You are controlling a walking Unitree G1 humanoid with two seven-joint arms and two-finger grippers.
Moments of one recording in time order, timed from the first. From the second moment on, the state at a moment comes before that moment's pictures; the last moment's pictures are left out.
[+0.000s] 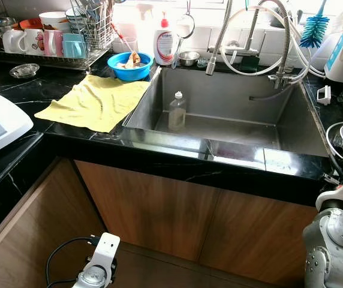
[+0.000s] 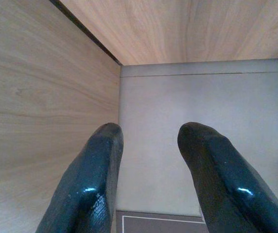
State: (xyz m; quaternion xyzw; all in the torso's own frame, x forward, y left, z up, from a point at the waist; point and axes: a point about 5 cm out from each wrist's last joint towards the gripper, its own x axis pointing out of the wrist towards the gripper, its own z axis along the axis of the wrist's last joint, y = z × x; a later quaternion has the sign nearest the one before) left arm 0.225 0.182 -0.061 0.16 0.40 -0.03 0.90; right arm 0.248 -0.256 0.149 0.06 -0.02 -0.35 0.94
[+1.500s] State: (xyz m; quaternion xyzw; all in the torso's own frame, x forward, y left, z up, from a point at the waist) left arm 0.225 0.182 -0.061 0.16 0.40 -0.03 0.90; right arm 0.260 -0.248 0.163 0.11 -0.06 -0.30 0.94
